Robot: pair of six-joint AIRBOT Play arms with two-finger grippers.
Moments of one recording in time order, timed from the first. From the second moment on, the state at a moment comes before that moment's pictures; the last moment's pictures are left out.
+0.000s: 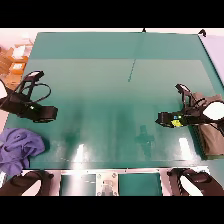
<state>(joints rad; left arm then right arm) -0.14 -0.89 1.02 1.35 -1.51 -1.63 0.06 -0.81 0.69 -1.20 1.18 1.64</state>
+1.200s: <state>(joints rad) 0.34 -1.01 0.53 1.85 -1.28 -1.68 0.06 -0.81 0.69 -1.20 1.18 1.64</state>
